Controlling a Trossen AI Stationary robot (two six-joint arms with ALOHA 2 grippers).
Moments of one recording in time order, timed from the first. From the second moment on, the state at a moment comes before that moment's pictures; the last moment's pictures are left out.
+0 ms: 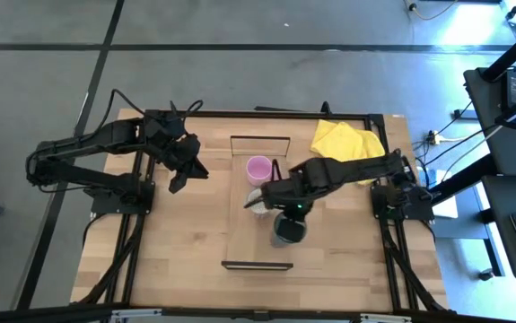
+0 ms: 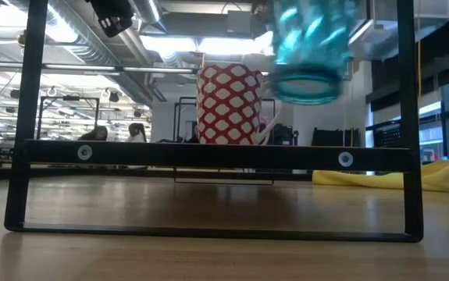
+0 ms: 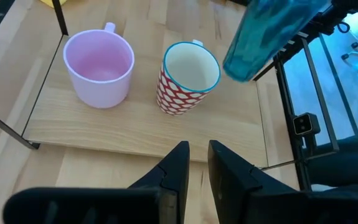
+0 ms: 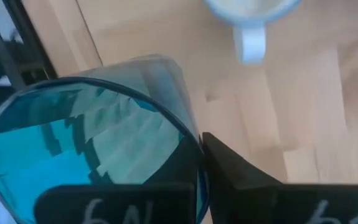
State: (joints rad) left arm 0.24 0.99 1.11 -0.87 0.35 -0.10; right arm 0.23 1.97 2.14 -1.57 -0.11 0.56
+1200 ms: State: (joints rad) left arm 0.24 0.99 1.11 -0.93 0.36 -0.04; right arm 0.23 2.22 2.35 -1.49 -0.12 0.65
